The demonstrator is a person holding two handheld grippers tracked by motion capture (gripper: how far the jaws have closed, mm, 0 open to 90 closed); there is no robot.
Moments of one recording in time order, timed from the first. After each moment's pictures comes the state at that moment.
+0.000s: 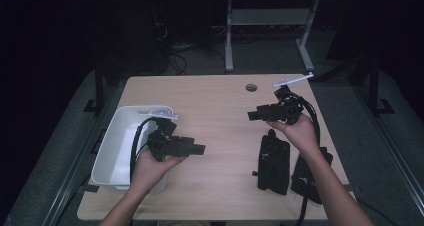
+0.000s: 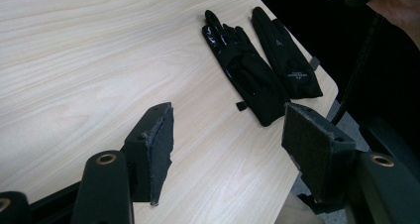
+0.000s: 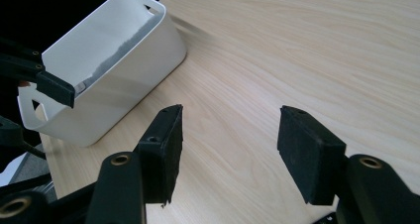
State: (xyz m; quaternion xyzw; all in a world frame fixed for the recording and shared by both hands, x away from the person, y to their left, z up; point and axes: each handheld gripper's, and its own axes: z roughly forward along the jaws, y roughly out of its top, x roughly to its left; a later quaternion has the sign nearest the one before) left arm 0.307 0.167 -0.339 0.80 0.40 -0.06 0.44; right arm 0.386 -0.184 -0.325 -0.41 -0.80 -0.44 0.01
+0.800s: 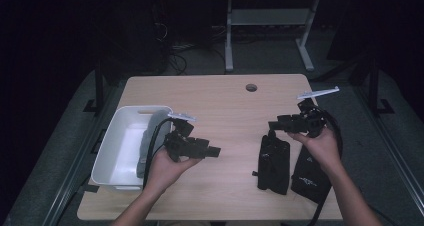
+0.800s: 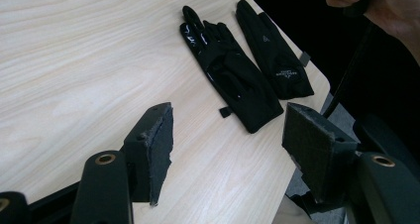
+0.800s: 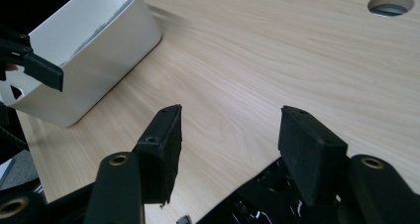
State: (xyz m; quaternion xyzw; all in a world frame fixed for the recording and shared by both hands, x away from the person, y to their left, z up) left arm 0.311 0.130 -0.346 0.82 0.38 -0.08 0.43; right arm 0.359 -0.238 -0.346 -0.44 -0.78 -0.44 -0.01
